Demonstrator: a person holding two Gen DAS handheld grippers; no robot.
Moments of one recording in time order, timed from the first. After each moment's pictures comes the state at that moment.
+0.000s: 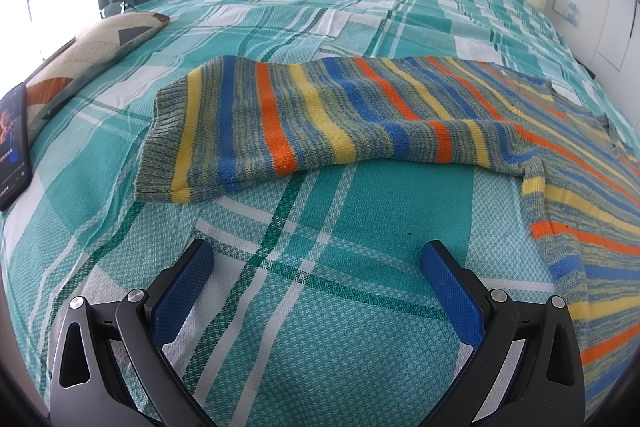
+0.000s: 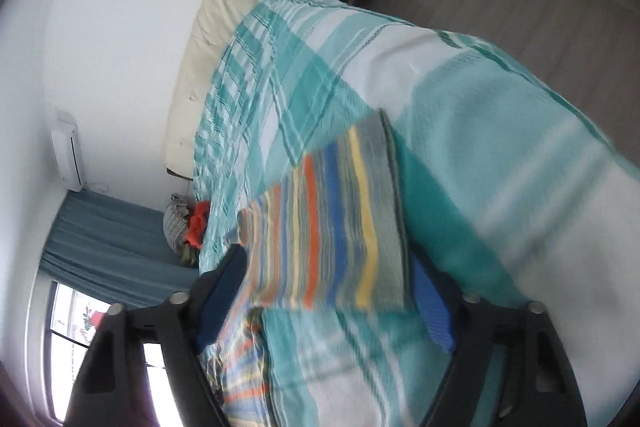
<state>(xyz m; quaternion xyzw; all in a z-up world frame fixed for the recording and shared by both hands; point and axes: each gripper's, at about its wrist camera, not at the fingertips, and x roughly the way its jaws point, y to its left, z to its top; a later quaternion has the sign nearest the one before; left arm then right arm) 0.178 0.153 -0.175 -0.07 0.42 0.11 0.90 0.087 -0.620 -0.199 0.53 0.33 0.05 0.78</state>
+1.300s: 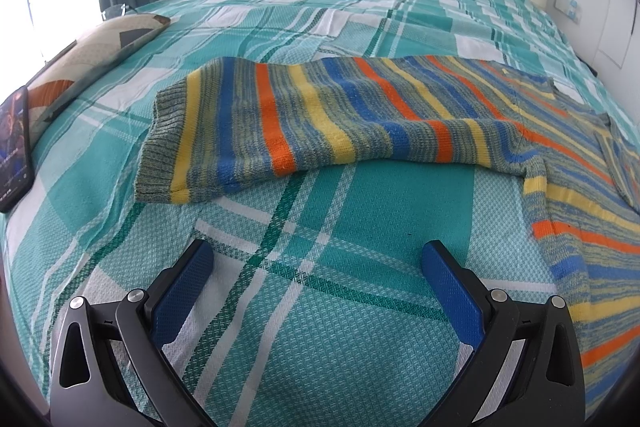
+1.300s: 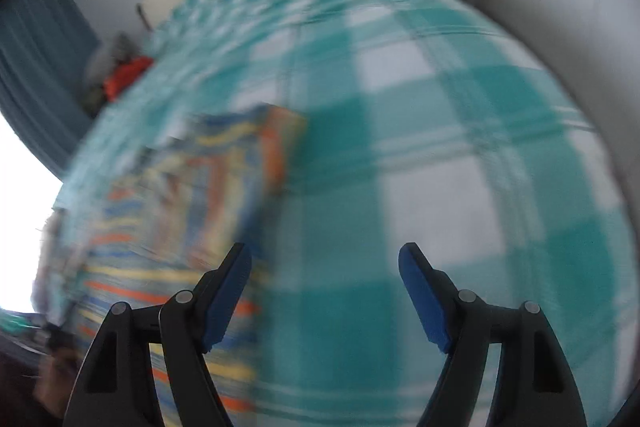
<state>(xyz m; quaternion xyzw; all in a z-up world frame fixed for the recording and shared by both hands) 0.180 0.153 -0.176 -0.06 0.42 0.11 0.90 0.161 -0.442 -0.133 0.13 0.44 -0.01 0.89</state>
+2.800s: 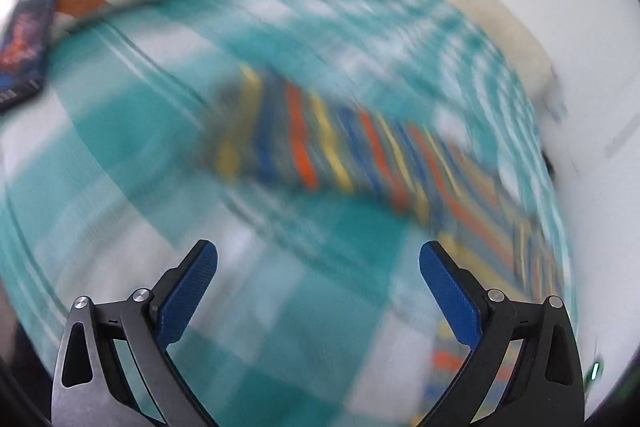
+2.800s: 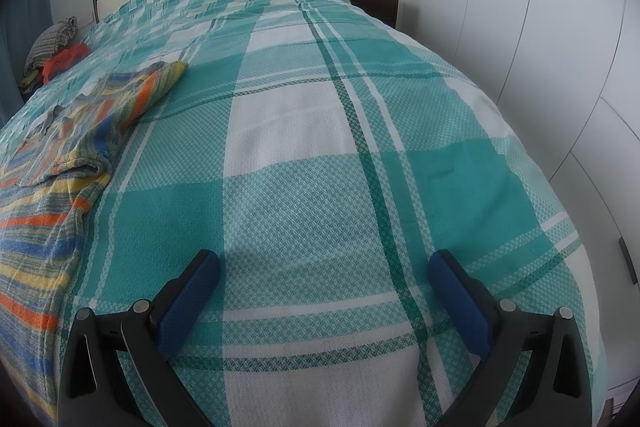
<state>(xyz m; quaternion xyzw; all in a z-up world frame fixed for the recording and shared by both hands) 0.136 0.212 -0.123 -0.28 0.38 0.10 0.87 0.122 -0.453 -0.191 0.04 0.40 -0.14 0.91</state>
